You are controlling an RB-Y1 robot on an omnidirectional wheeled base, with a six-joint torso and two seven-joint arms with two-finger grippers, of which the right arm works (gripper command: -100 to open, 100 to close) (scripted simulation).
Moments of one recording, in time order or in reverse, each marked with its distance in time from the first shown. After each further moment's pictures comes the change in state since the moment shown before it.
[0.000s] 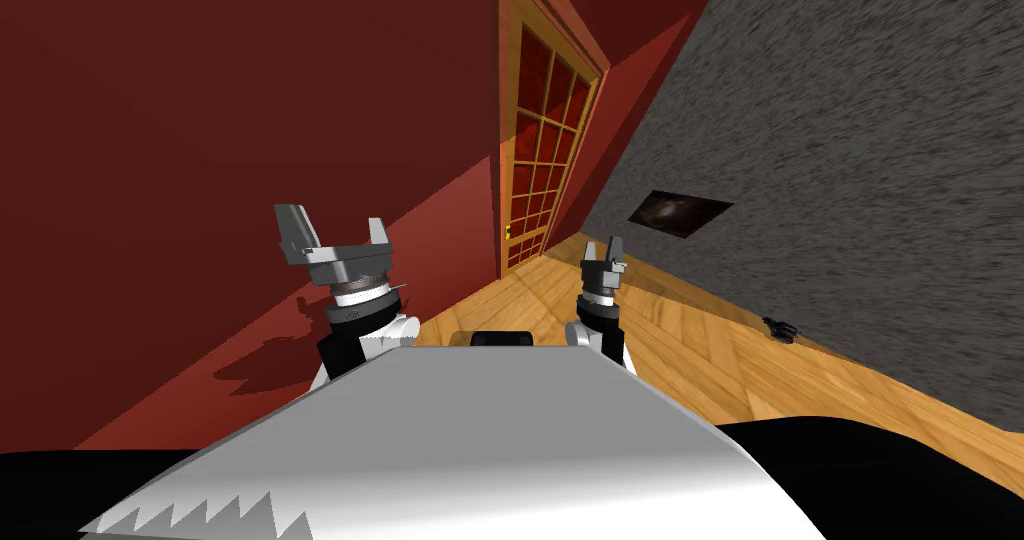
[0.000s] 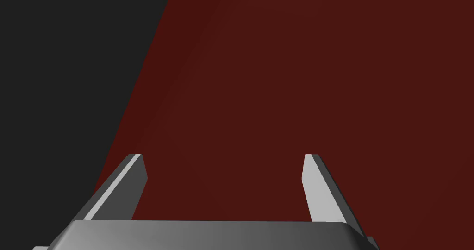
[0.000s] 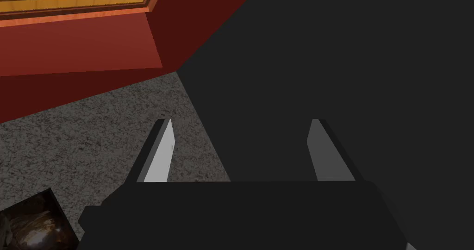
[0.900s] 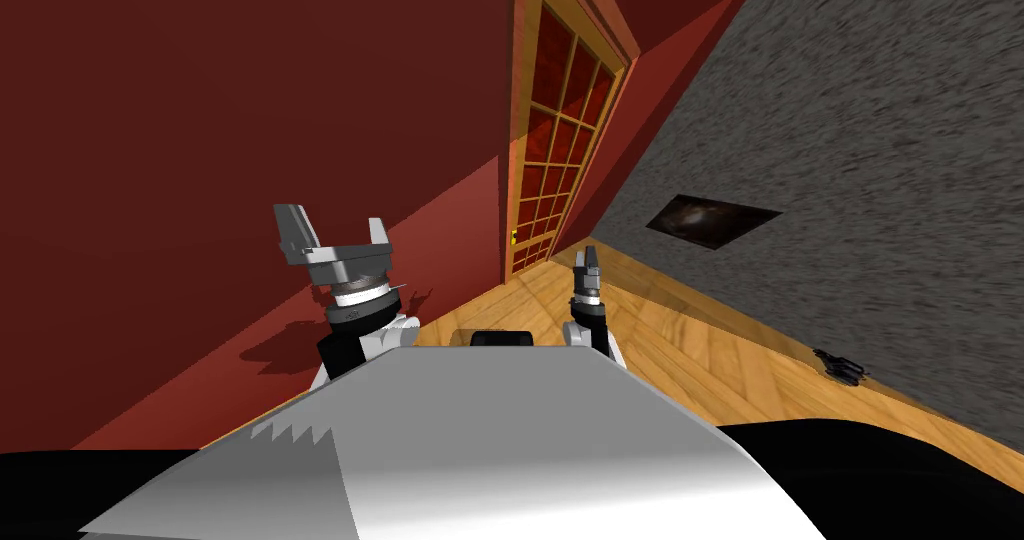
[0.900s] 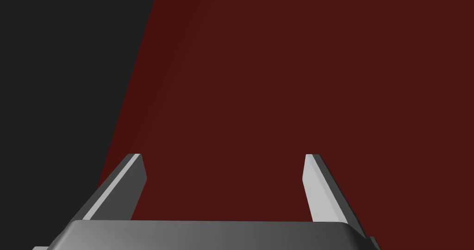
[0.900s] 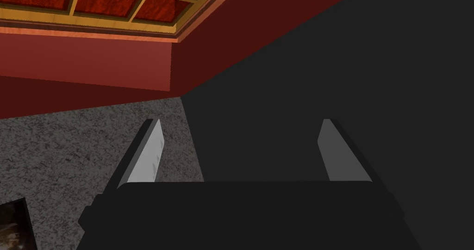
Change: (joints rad) arm -0.046 -0.029 -0.031 0.188 0.071 -0.056 0.127
